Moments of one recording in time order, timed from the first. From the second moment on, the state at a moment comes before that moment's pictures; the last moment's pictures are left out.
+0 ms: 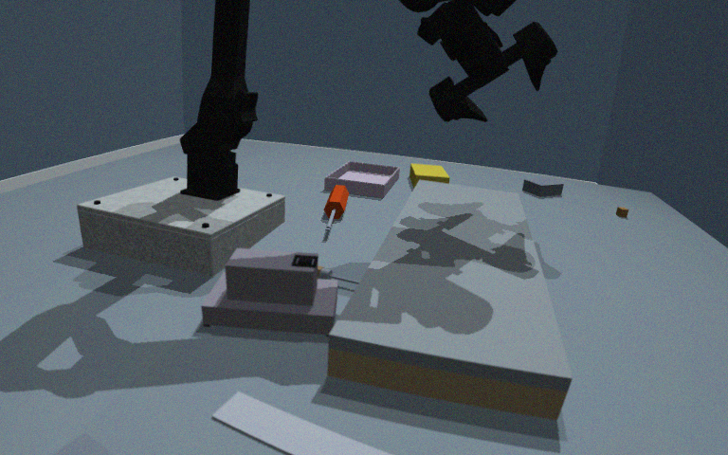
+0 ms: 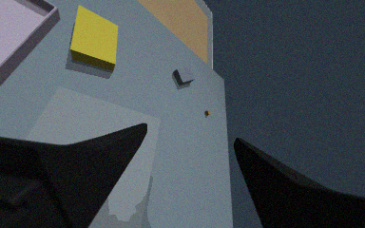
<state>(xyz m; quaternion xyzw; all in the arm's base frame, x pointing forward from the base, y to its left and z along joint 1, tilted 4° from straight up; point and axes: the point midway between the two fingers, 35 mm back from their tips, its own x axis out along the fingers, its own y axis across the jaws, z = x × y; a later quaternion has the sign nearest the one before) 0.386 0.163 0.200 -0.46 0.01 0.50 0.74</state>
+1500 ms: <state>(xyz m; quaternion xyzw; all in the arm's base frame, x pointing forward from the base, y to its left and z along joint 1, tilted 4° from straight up) 0.192 -0.197 0.060 -0.06 0.58 0.11 0.81</state>
